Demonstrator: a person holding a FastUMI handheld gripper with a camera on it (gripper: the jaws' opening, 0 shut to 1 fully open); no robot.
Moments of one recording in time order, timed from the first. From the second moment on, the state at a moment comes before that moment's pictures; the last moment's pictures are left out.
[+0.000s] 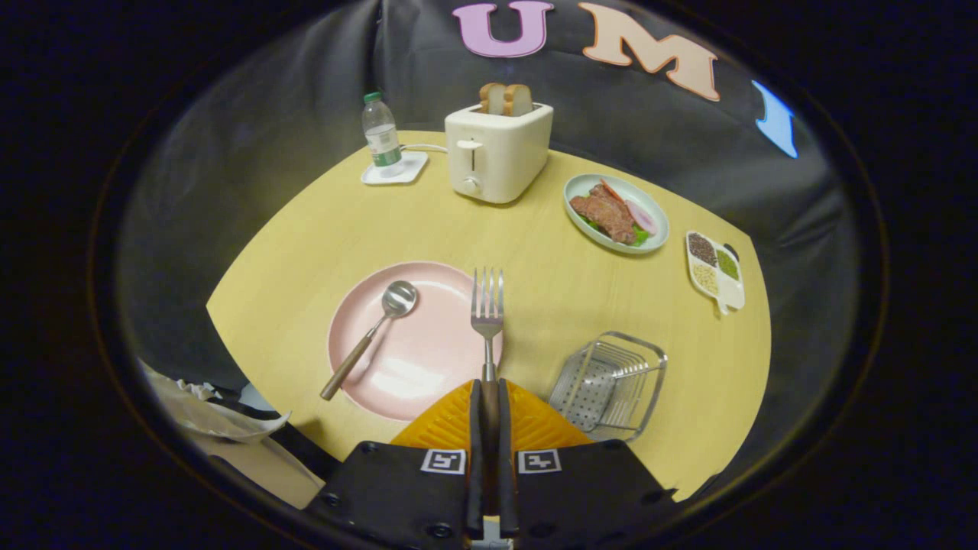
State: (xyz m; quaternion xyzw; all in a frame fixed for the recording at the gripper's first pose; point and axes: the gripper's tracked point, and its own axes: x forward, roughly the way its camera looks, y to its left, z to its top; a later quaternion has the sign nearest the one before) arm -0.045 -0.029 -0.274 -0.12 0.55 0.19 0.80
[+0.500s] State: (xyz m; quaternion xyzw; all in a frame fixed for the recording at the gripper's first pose) arm -0.037 -0.094 -0.263 -0.16 0.58 0.20 0.78
